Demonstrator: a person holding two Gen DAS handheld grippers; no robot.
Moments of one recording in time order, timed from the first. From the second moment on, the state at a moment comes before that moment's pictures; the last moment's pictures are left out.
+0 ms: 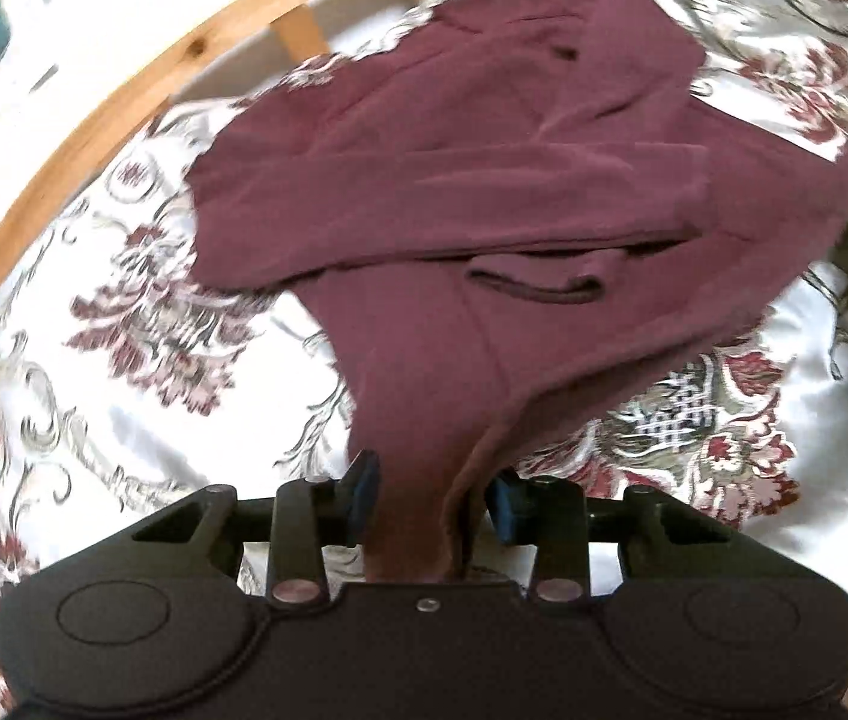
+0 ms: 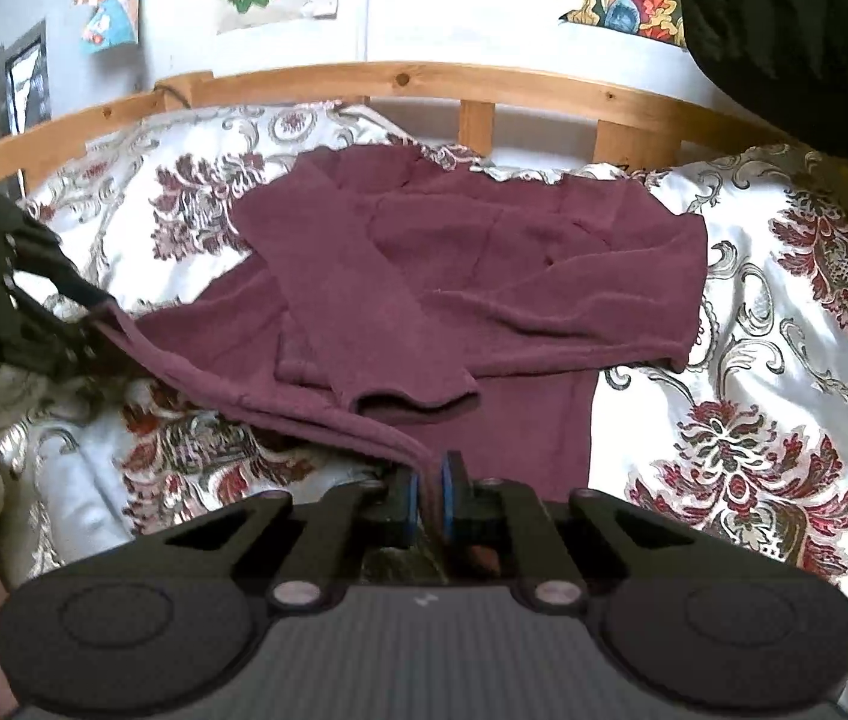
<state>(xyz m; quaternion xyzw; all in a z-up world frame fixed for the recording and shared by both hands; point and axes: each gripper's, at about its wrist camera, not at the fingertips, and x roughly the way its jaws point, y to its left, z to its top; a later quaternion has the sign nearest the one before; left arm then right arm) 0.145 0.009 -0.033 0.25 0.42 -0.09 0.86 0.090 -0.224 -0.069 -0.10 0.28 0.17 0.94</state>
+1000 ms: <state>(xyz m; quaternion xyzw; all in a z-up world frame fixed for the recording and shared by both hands) -0.013 0.039 0.048 0.15 0.31 -0.17 0.92 -0.039 -0.246 -0.006 -0.15 0.24 0.11 0.95</state>
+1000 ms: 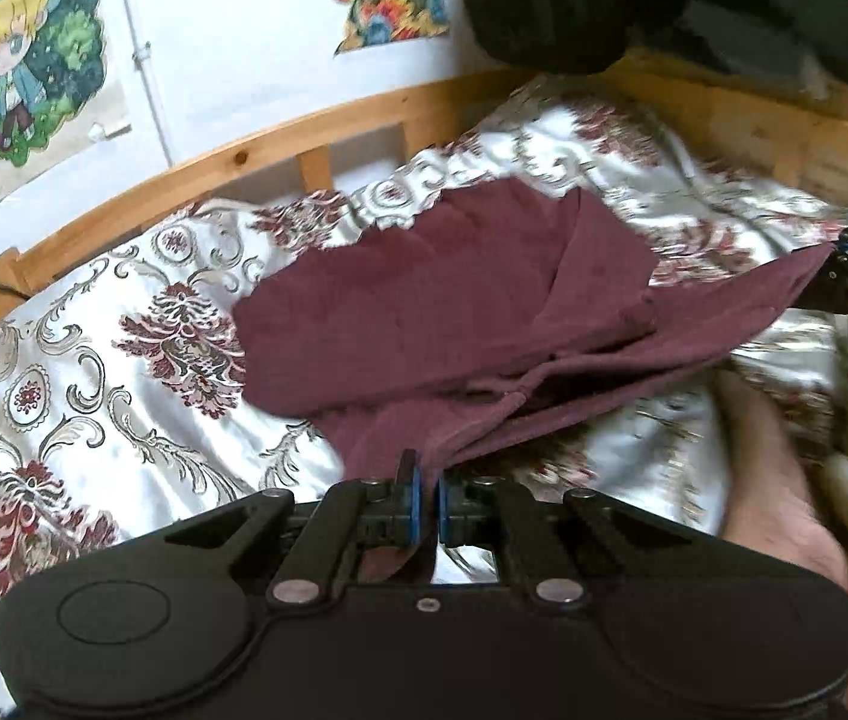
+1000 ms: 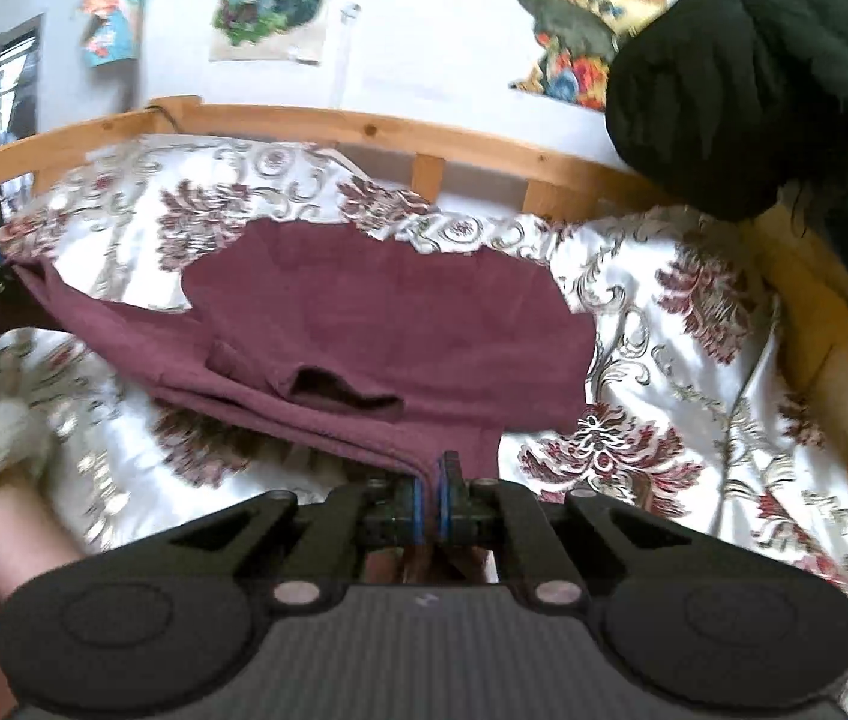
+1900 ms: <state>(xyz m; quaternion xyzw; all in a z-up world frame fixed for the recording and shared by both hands) 0.163 0.042 0.045 0.12 0.26 -0.10 0.95 0.126 -0.234 -0.007 -0.18 0.11 0.03 0.98</state>
